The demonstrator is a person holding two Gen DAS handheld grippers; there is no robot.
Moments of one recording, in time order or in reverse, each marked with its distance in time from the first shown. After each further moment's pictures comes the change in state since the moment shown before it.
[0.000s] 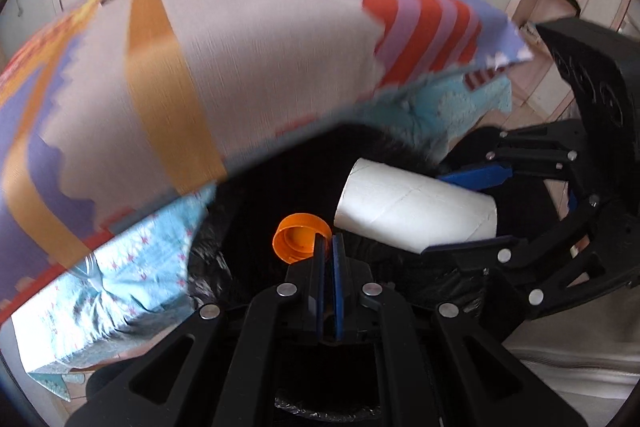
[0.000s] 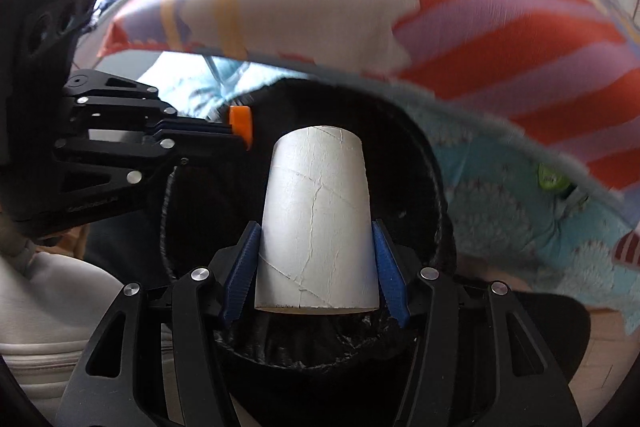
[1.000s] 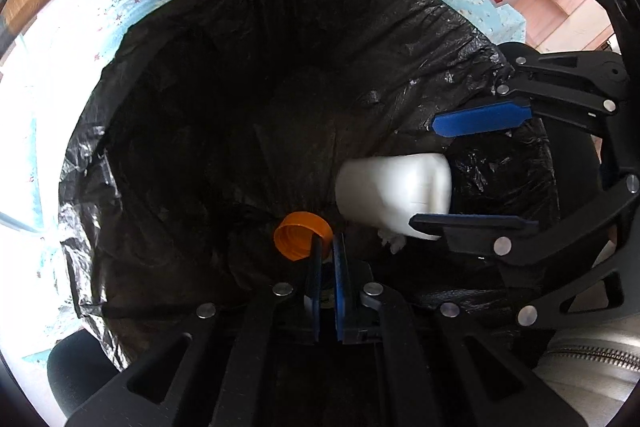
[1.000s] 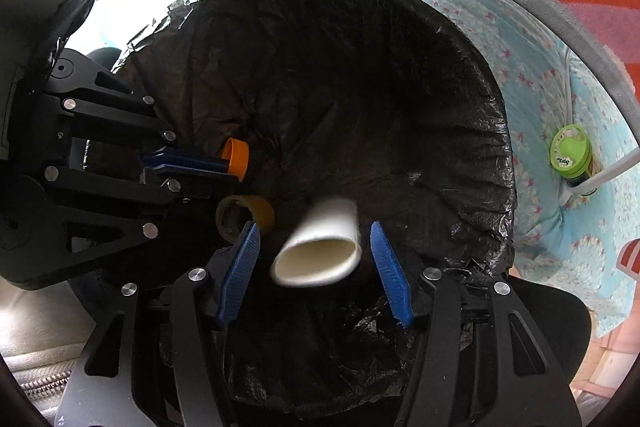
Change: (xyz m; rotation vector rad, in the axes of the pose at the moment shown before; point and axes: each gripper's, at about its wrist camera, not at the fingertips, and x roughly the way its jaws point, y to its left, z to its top) left arm 0.081 -0.006 -0.036 -0.013 0.253 -0.033; right arm 0.058 0.014 -0.010 -0.091 0.162 -0.115
